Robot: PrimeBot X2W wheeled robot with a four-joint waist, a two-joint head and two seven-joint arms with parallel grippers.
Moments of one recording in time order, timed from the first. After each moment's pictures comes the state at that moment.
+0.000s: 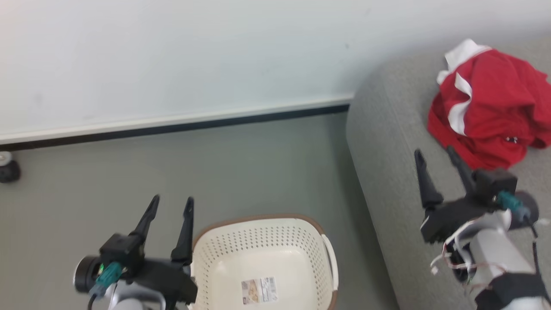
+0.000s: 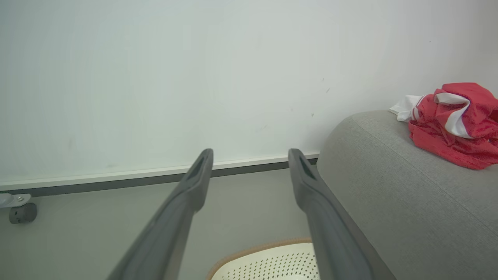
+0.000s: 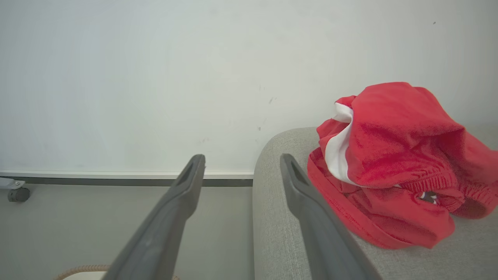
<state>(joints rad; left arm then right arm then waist) -0.24 0.24 -0.42 0.26 -0.52 0.12 -0.25 -0.53 -0.19 0.22 0.65 0.25 0.08 -0.25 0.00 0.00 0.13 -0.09</state>
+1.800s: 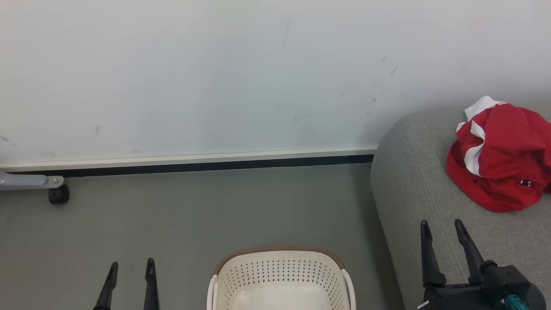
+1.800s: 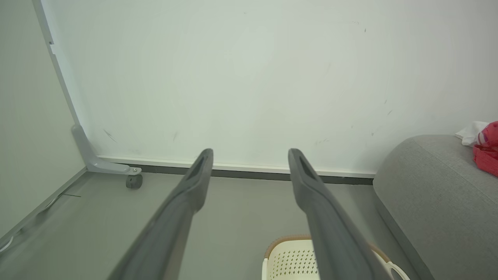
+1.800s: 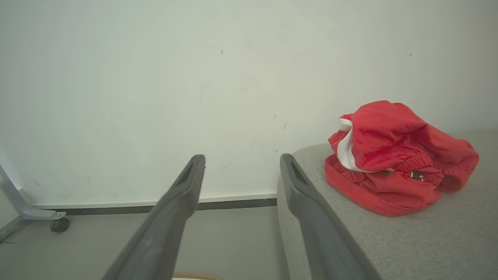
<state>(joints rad) 0.13 0.16 -0.14 0.08 -0.35 0.12 -0.25 -0.01 -0.12 0.18 0.11 0.24 -0.09 -0.25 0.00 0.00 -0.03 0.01</state>
